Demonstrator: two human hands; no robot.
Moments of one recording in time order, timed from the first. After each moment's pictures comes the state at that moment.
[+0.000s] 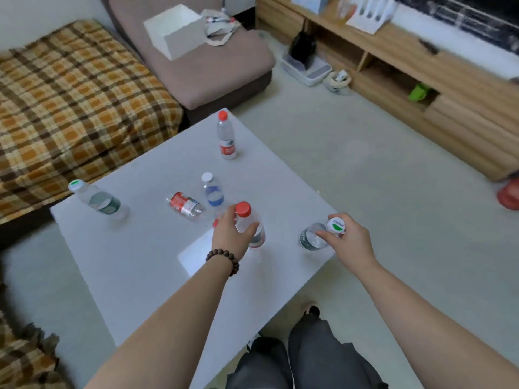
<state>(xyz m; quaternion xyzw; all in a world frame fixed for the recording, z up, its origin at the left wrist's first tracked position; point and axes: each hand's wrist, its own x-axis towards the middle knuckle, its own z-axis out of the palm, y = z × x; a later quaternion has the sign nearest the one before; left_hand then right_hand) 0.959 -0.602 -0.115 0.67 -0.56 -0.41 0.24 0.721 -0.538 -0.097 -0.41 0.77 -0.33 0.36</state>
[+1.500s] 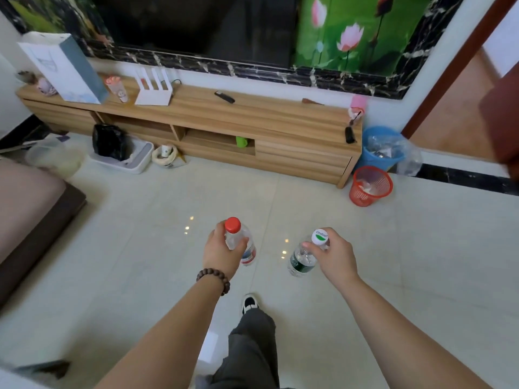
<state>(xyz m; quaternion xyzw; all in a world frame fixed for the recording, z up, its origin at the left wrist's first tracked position) 0.225 -0.822 -0.102 0.48 -0.73 -0.45 0.15 0.066 -0.651 -0.103 -0.16 0.86 -0.42 0.23</state>
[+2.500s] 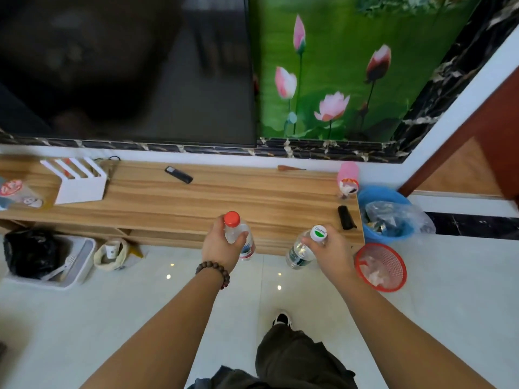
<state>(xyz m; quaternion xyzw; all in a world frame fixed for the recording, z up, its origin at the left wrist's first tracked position) -0.287 -1.186 -0.091 0.43 -0.79 -0.43 0.10 -0.411 -0.993 -0.095 -0.11 0.88 -0.43 0.19</state>
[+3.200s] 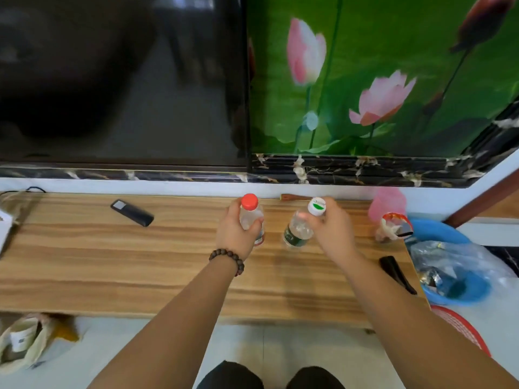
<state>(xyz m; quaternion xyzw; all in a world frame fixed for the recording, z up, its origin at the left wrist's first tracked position) -0.559 -1.359 -0.315 0.32 -0.83 -0.44 0.14 -0.654 -1.196 -0.282 -0.15 0.89 -0.43 0.10</state>
